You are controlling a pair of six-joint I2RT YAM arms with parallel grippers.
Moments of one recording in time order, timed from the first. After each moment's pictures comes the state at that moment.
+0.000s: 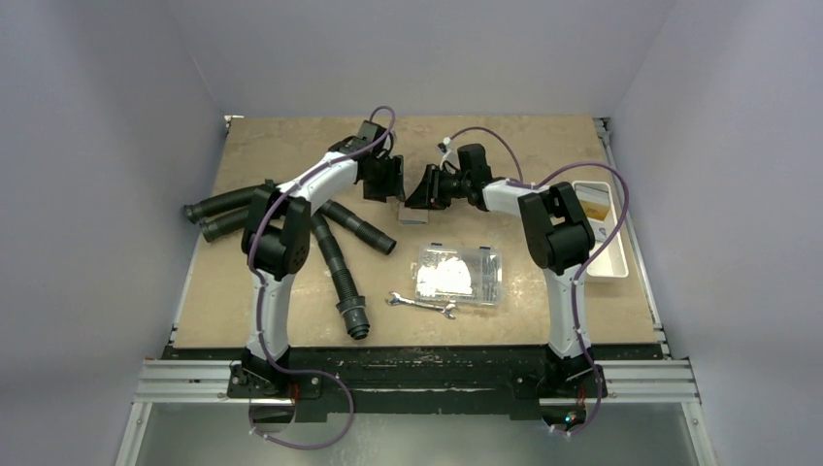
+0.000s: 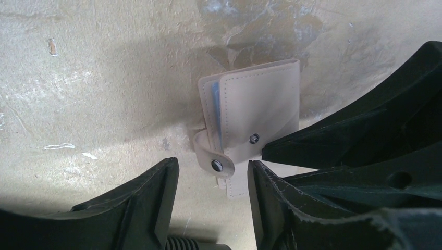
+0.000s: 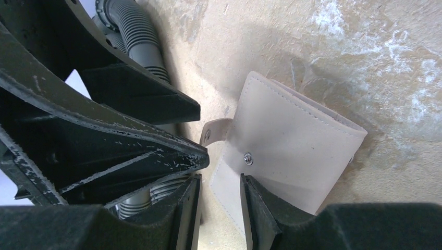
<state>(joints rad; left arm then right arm) -0.41 2.16 1.74 -0.59 0.16 -0.40 0.38 2.21 1.42 0.15 -0.72 0.61</state>
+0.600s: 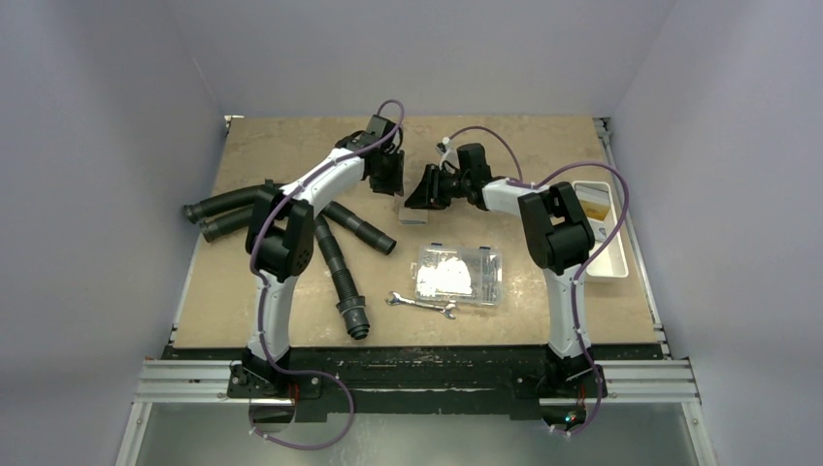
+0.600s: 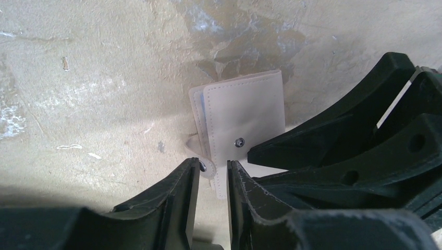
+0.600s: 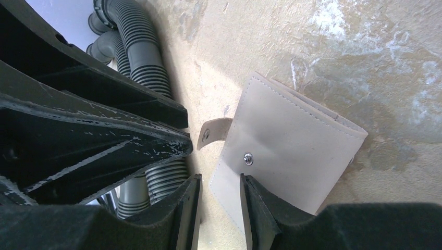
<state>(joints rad) -0.45 2.16 1.83 -0.65 0.07 -0.39 0.38 2.21 1.43 0.13 -0.72 0.59</state>
